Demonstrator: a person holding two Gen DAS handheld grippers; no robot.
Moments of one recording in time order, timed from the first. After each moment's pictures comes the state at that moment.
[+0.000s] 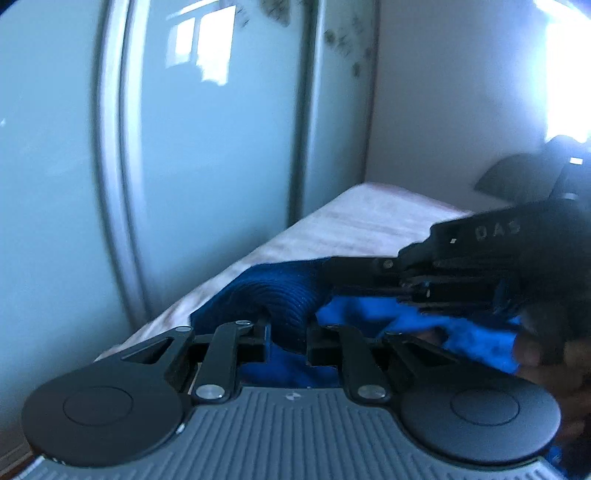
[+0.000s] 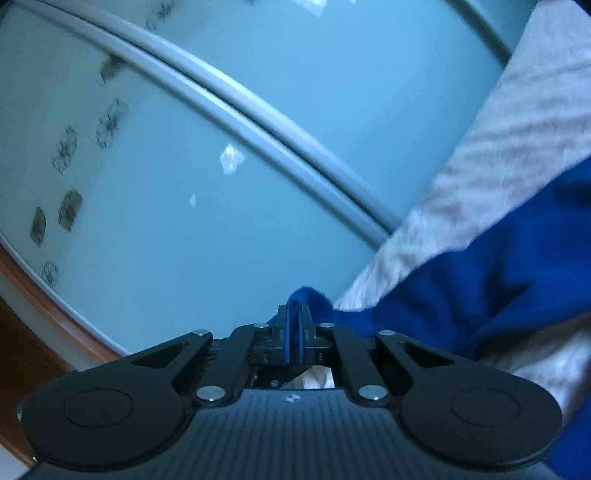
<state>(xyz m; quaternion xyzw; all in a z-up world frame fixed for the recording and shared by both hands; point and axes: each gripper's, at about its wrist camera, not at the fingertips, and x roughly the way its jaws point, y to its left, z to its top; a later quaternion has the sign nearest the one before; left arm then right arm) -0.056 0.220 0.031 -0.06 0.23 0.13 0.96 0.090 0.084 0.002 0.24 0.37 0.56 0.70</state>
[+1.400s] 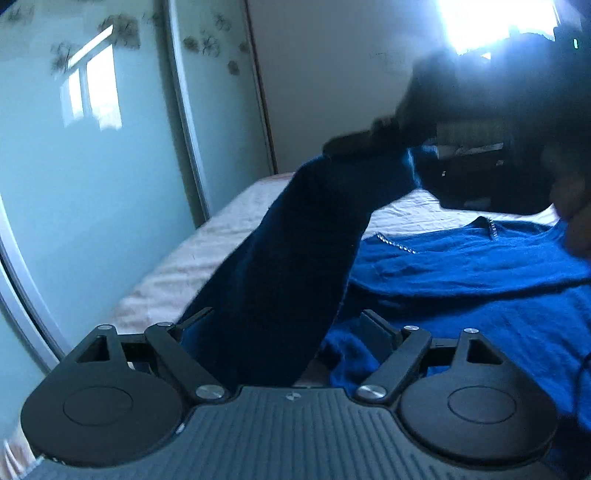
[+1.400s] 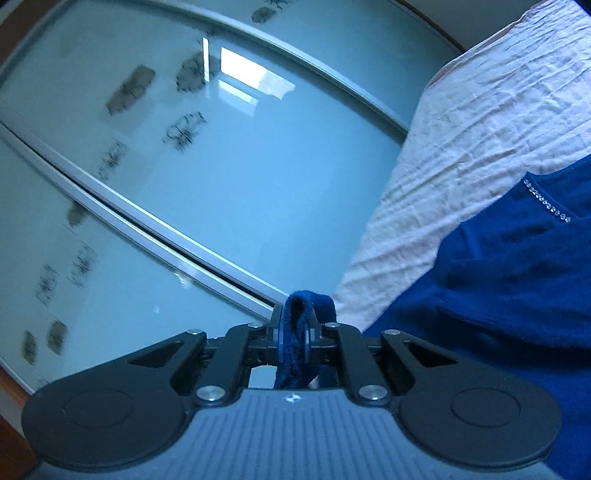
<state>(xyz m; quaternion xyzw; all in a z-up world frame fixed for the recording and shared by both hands) 0.037 0.099 -0.010 0.10 0.23 0.03 0.97 0.151 -0.067 0.014 0.37 0.32 0.44 0.75</state>
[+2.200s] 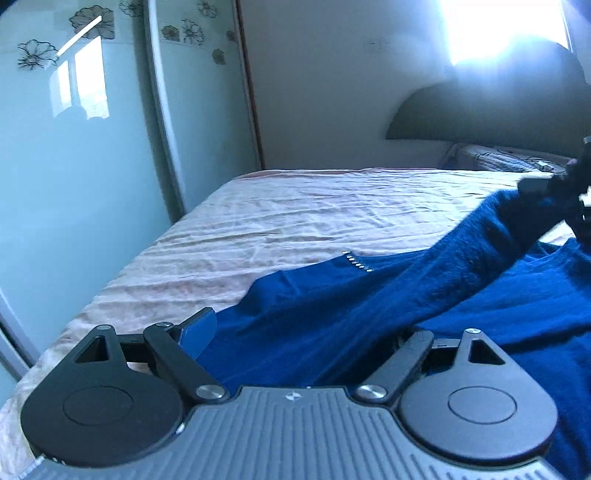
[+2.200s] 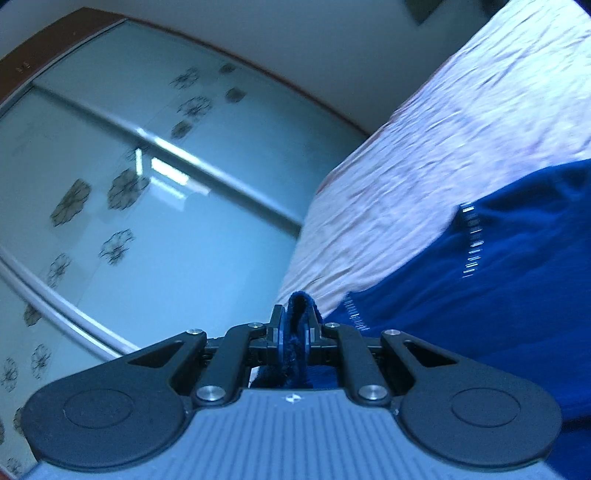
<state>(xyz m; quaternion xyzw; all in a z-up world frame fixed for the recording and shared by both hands) 0.105 0.055 -0.011 0.07 0.25 0.01 0.96 0.148 -0.233 -0.012 0.43 0.27 0.27 0.82</state>
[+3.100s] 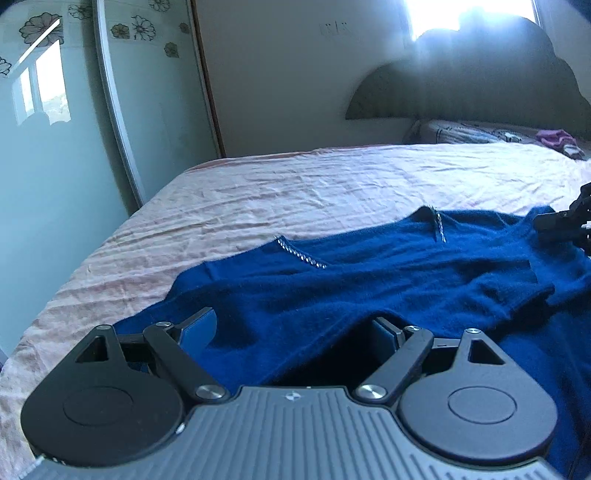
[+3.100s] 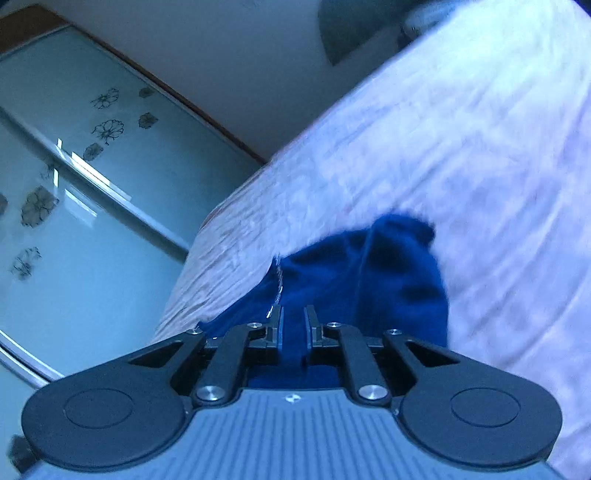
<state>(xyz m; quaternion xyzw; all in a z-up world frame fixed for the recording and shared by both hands) 0.114 0.005 -0.031 0.10 0.28 -0.04 0.95 0.132 -0.325 -0.058 0.39 0.30 0.13 0.86</state>
